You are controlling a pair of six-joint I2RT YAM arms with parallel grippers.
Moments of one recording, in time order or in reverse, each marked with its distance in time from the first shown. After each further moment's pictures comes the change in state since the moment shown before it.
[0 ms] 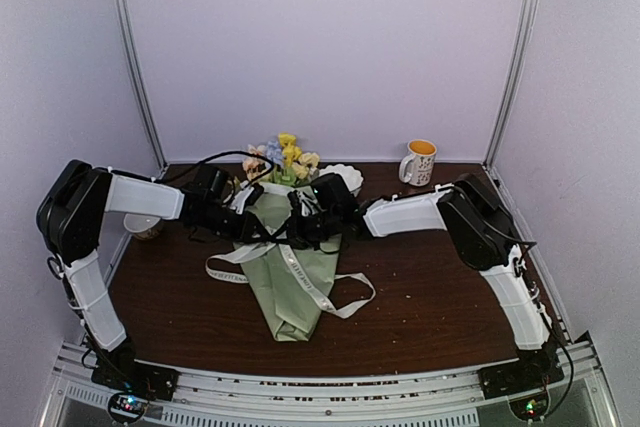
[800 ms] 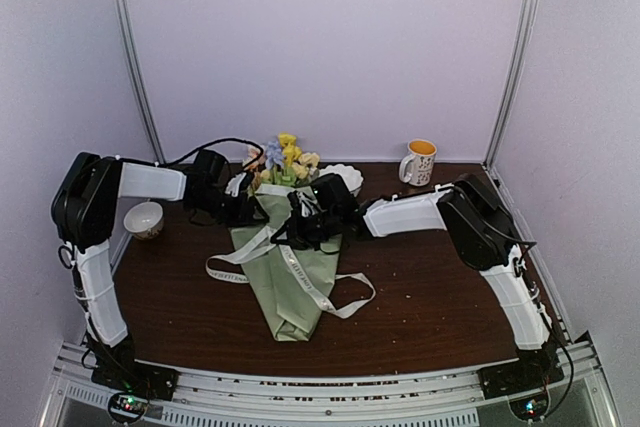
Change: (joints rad) left arm 0.090 0.130 0.206 -0.106 -0.009 -0.072; right arm 0.000 0.000 0.000 -0.008 -0.002 -0.006
